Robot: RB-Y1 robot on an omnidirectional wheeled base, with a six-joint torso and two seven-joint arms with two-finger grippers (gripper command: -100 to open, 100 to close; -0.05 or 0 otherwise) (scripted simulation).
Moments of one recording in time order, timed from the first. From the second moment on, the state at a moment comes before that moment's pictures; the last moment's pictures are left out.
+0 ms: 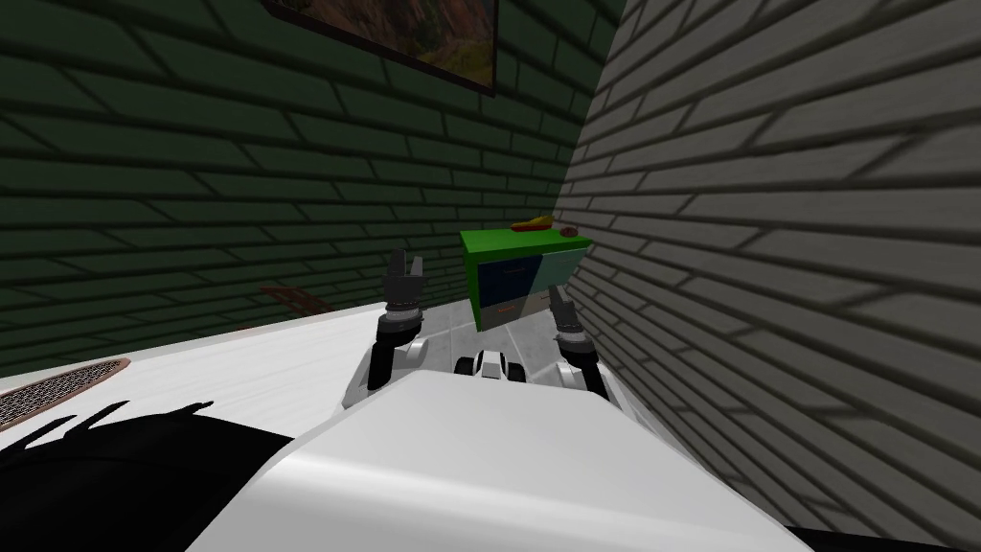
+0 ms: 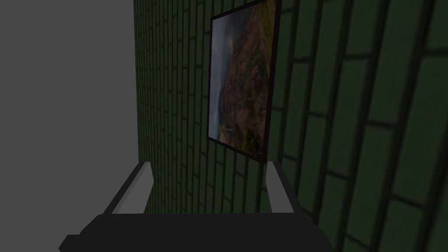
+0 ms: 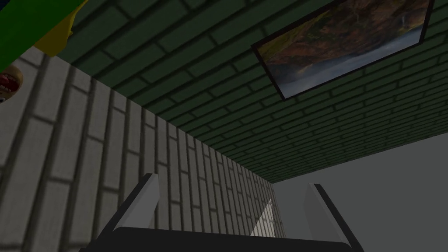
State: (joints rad) left arm 0.47 0.05 0.01 -2.37 -0.10 -0.55 -0.04; right arm 0.46 -0.19 0.09 -2.15 0.20 -0.55 0.48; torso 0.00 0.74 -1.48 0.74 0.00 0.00
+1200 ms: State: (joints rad) left arm 0.47 0.05 0.01 -2.37 -0.10 -0.55 -0.04; right arm 0.41 -0.22 0.09 -2.04 0.35 -0.55 0.80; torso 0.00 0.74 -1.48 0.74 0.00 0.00
